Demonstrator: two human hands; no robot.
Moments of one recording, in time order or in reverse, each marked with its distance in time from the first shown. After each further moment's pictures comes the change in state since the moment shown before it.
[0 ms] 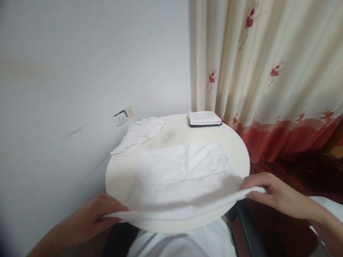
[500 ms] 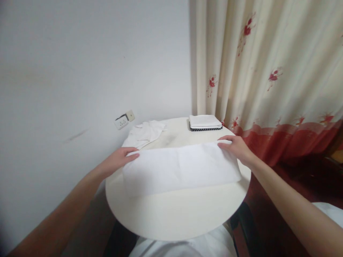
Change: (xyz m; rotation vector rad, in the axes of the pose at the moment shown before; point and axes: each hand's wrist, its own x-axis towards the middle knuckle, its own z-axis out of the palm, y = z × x) left_hand 0.114 -0.057 -0.068 -0.167 0.347 -0.337; right_hand 0.157 0.010 -0.013 0.139 0.574 0.201
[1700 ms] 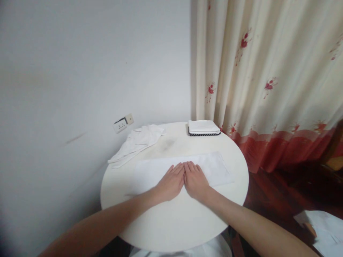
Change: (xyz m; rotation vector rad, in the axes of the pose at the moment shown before) left_hand 0.007 0.054 0.204 0.545 -0.082 0.449; right_hand -0.080 -0.018 0.159 -0.754 -0.274 -0.456
